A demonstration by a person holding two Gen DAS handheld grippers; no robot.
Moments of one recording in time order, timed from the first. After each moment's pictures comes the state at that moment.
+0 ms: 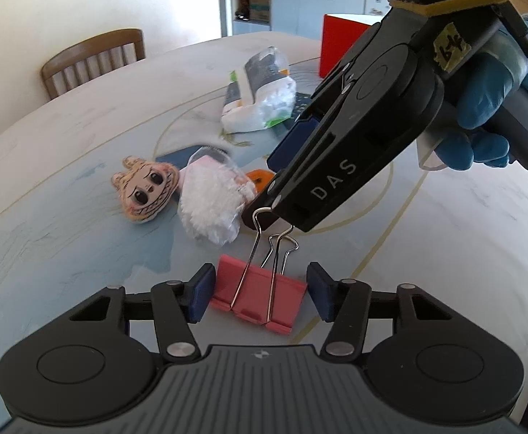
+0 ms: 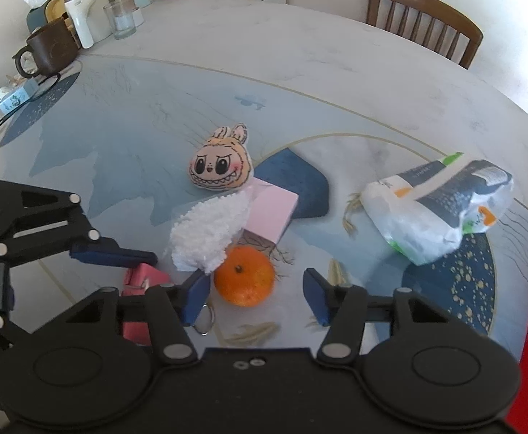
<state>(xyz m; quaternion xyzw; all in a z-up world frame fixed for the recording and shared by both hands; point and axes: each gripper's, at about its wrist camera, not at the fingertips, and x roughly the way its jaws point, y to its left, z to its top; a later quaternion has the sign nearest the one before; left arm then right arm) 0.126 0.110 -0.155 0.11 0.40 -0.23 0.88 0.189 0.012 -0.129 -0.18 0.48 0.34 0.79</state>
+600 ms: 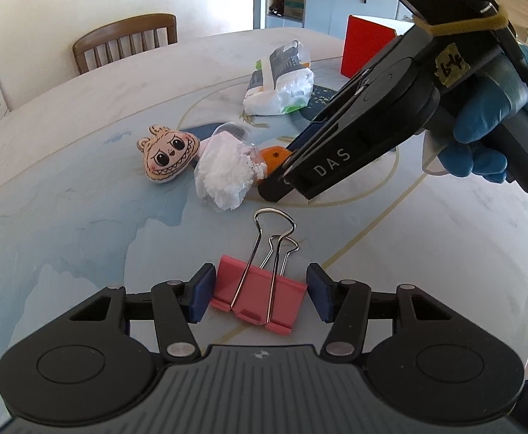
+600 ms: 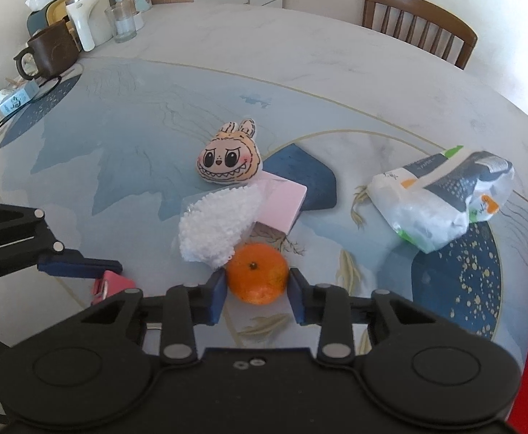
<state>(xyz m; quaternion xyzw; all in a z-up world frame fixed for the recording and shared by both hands) 0.095 0.116 -0.151 0.08 0.42 -0.18 0.89 0.179 0.008 -0.134 -0.17 0.47 0.34 0.80</state>
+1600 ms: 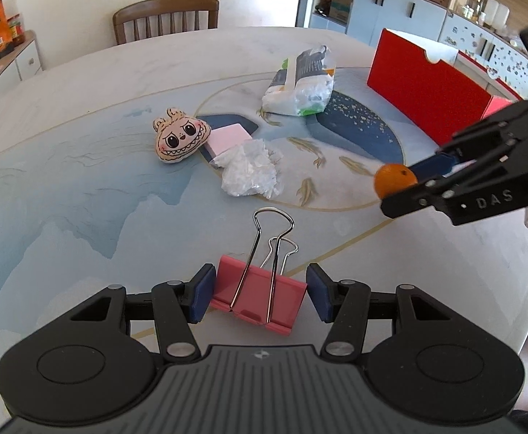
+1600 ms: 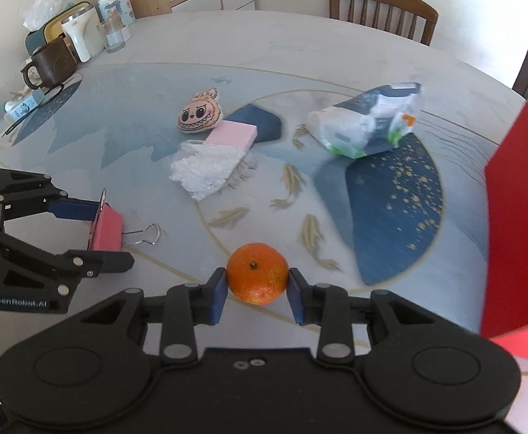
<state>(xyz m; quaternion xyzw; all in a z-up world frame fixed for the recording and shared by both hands) 0.085 0.099 -0.140 0.01 0.44 -0.12 0.89 0.135 -0.081 -0.115 -0.13 0.48 0.32 0.81</state>
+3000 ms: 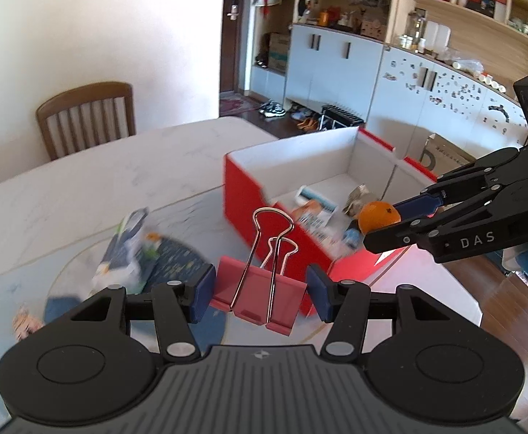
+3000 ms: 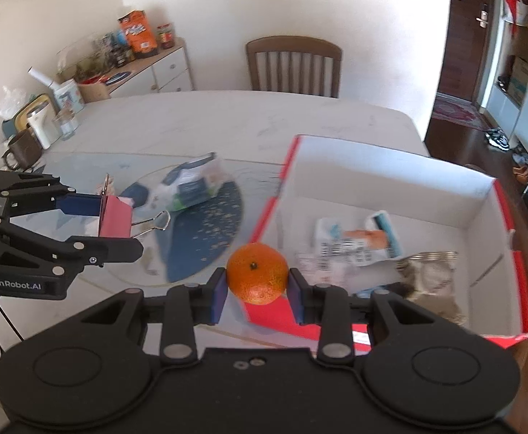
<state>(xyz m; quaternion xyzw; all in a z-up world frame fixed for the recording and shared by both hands) 0.153 -0.112 -0.027 0.04 0.35 -0.19 0.92 0.172 -0.294 -0.018 -0.06 0.41 0.27 0.87</state>
